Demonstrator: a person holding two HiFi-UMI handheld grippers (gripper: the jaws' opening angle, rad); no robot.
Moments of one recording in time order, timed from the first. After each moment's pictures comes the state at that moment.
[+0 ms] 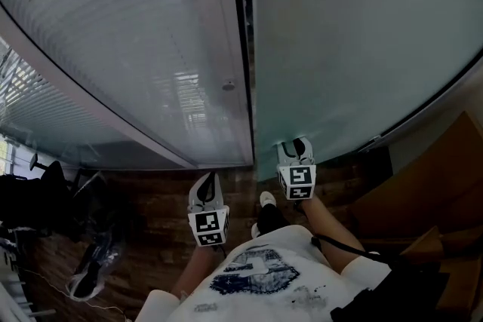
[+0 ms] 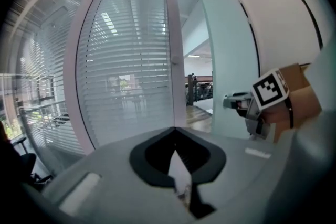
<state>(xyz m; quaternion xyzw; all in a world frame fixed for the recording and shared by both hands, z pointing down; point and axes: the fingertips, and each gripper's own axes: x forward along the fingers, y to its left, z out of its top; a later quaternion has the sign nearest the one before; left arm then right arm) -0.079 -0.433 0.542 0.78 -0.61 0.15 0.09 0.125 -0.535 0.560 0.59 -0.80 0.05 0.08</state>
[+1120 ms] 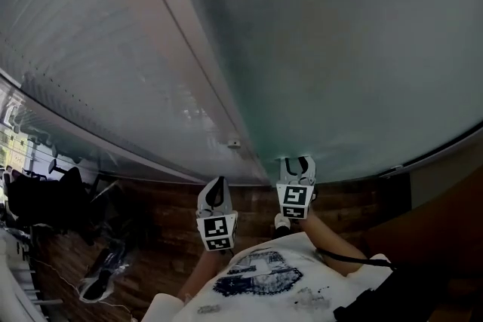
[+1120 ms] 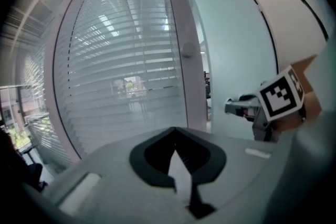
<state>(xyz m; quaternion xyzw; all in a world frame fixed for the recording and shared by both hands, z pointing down) -0.079 -0.548 0.536 0.75 -0.64 0.17 0.07 0.104 -0.635 0.554 0.60 -0.80 0.04 0.10</state>
